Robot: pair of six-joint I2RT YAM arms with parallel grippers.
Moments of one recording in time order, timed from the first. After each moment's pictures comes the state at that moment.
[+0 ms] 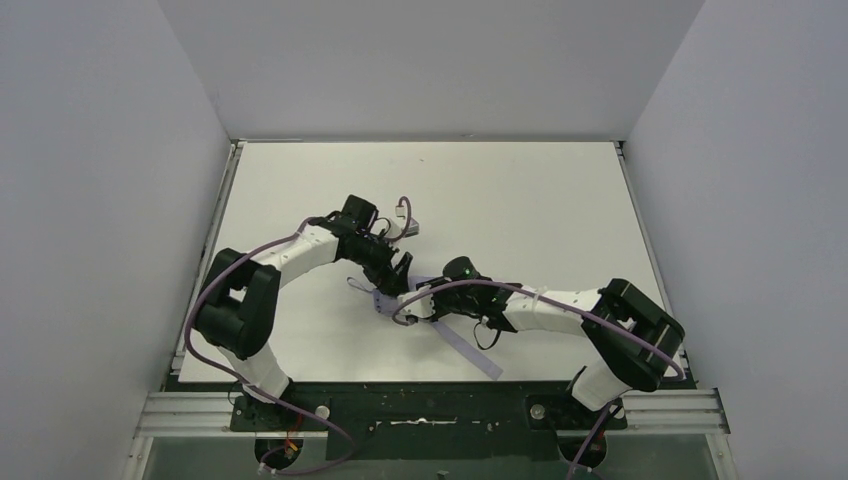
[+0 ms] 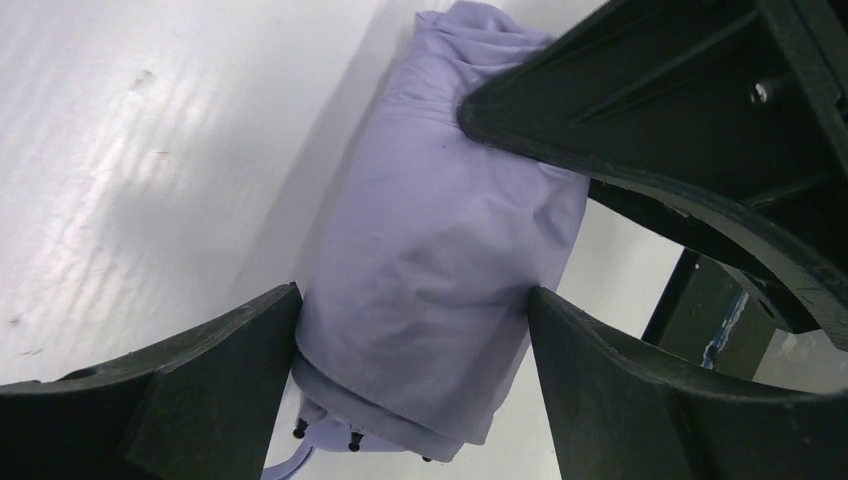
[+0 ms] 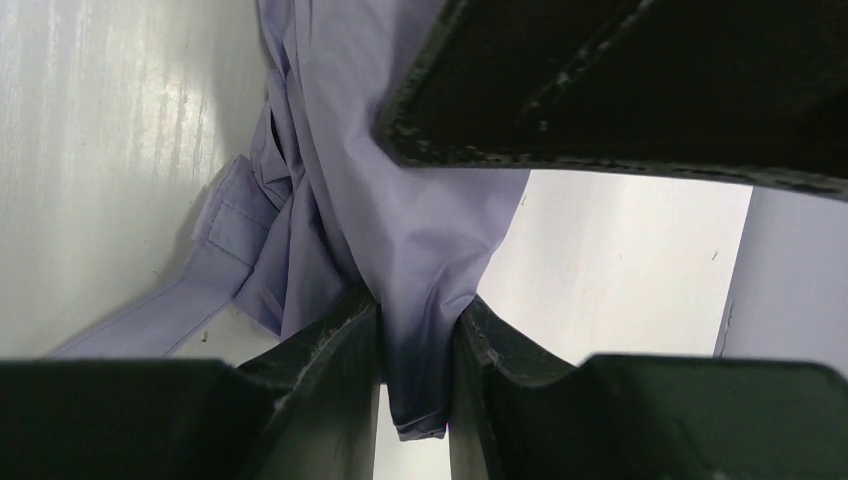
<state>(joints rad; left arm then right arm) -0.46 1.71 1.07 -0.47 0.67 0.25 0.87 1.55 0.68 0.18 -0.16 -1.05</state>
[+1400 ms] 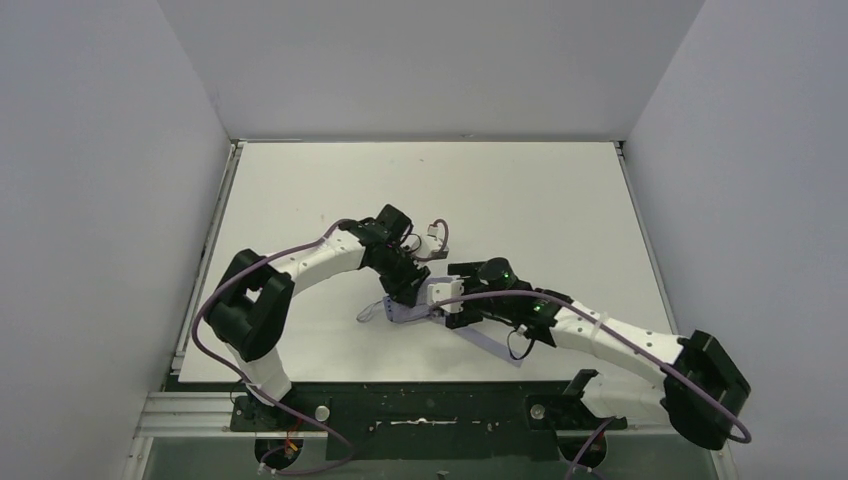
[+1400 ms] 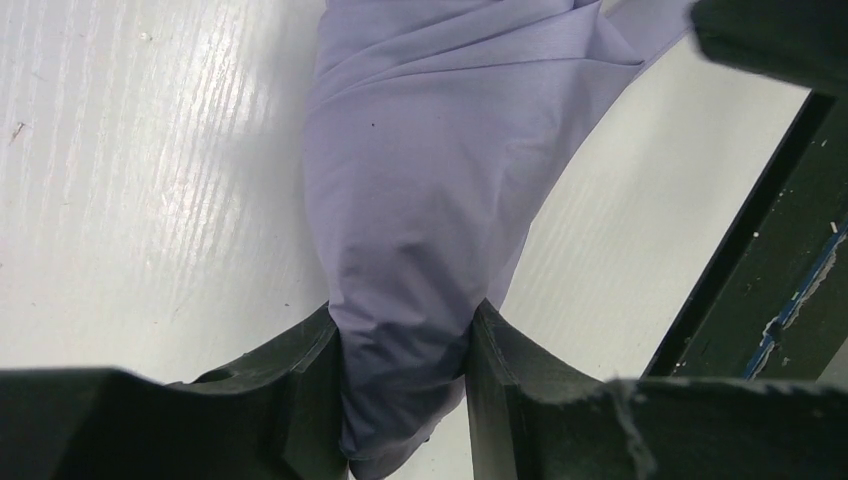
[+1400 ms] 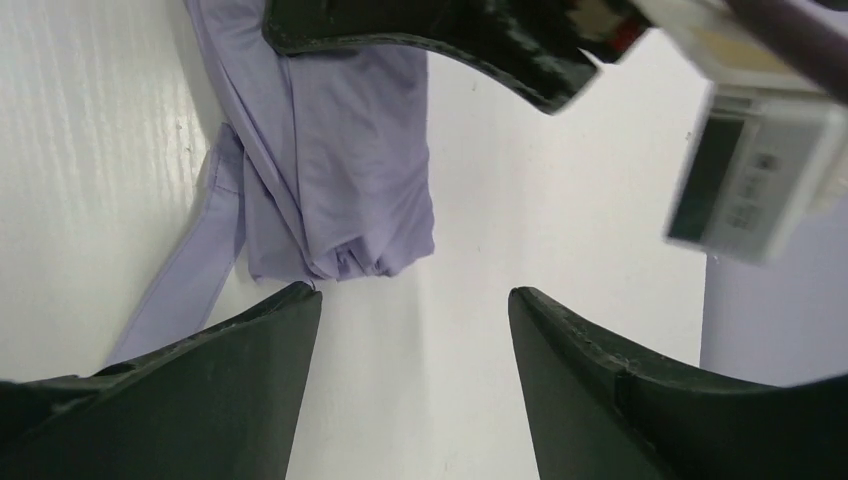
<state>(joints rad) -0.66 1.75 1.15 -0.61 0.47 0.33 0.84 1.21 0.61 -0.06 -0.11 -0.93</state>
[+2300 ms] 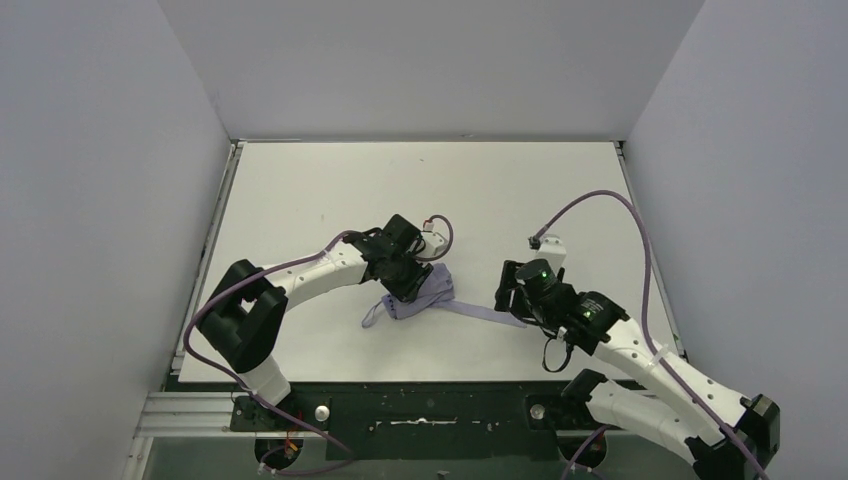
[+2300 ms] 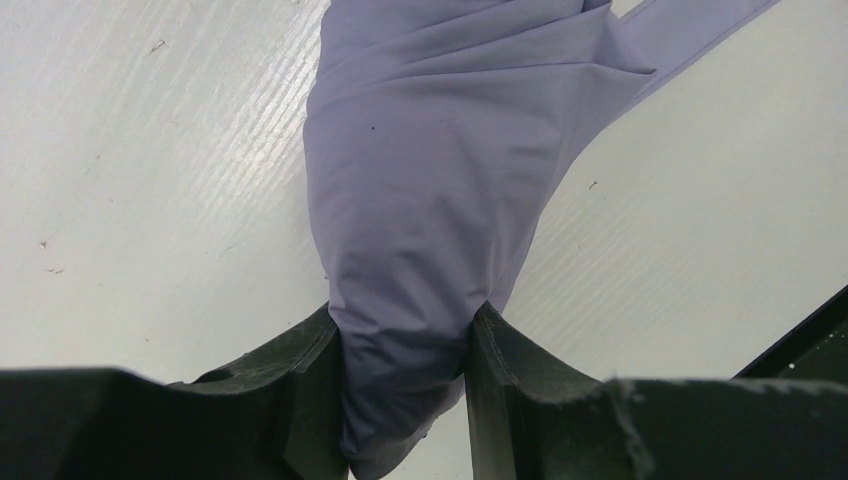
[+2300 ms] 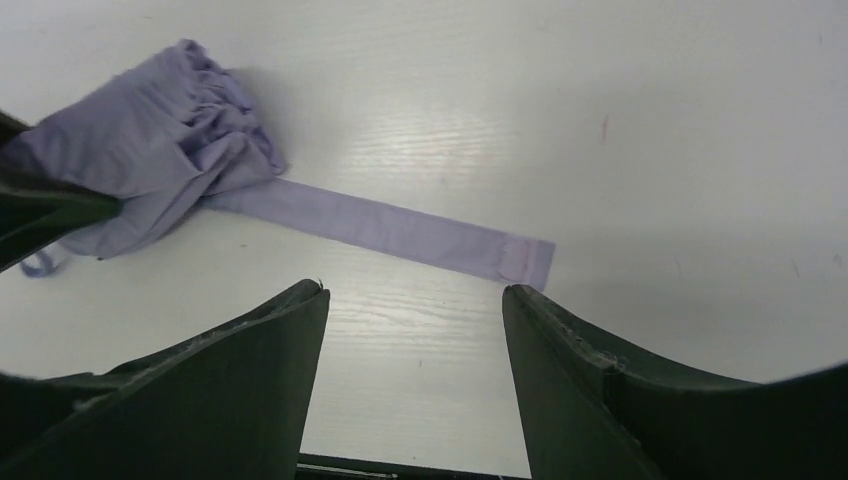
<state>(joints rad) -0.75 1.68 1.09 -0.50 0.14 0.04 0.73 0.84 0.71 -0.67 0.34 0.63</state>
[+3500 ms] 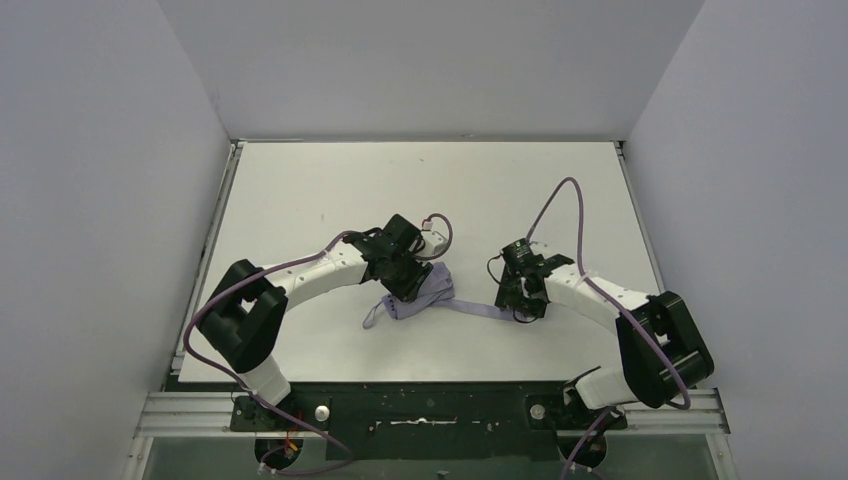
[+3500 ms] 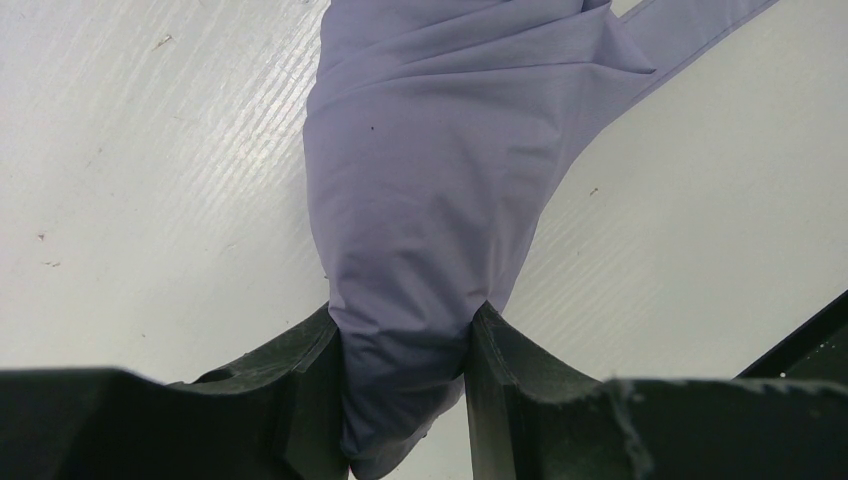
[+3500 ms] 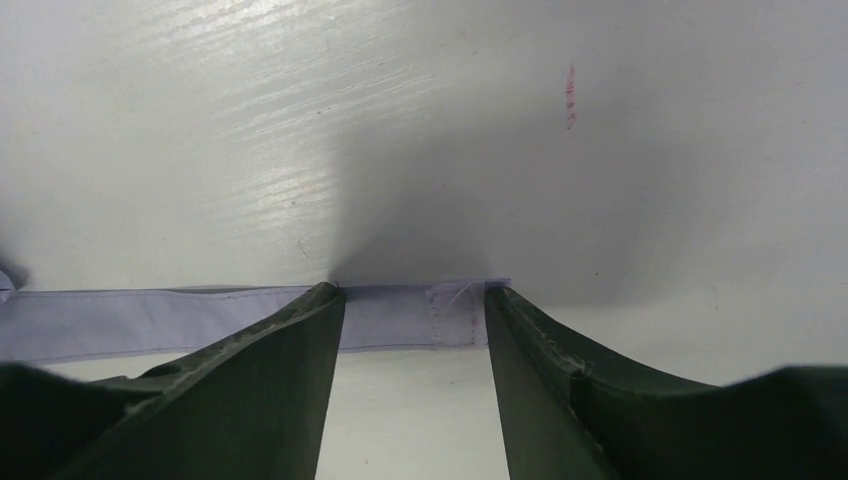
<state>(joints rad) -0.75 1.68 1.09 -0.50 0.13 0.01 0.47 1.42 0.71 -0.58 0.19 0.72</state>
